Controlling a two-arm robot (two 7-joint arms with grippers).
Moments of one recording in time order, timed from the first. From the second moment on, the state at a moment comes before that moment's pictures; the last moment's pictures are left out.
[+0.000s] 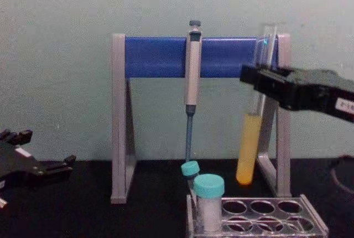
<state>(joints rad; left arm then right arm) -0.20 0.60 0.45 -1.41 -0.25 -0.12 0.03 0.15 0.43 -0.34 -1.70 0.49 -0.01 0.45</state>
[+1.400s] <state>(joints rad) -0.20 0.60 0.45 -1.41 -0.25 -0.12 0.03 0.20 0.38 -0.30 -1.62 0.41 -0.07 0.39</state>
